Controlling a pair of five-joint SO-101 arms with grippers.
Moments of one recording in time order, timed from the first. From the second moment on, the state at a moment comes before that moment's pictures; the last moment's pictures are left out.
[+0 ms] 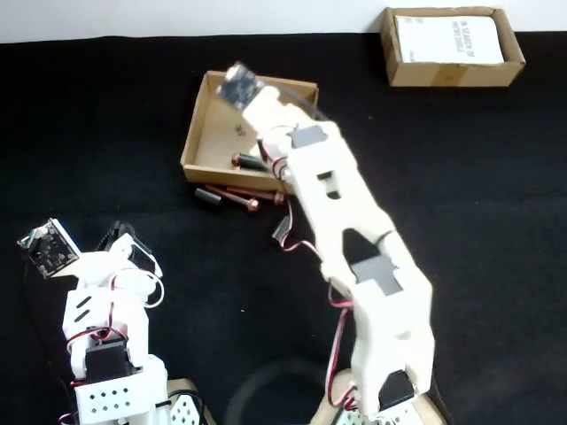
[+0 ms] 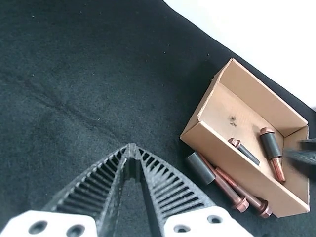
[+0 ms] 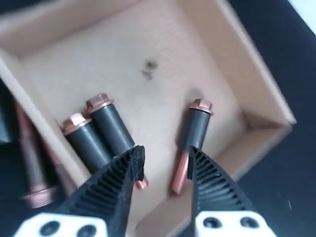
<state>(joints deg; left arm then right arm) -18.4 -102.8 96.1 37.6 28.3 -28.1 25.2 -16.5 48.7 29.2</state>
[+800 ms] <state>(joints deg) -18.4 -102.8 96.1 37.6 28.3 -33.1 16.0 -6.3 80.1 -23.4</state>
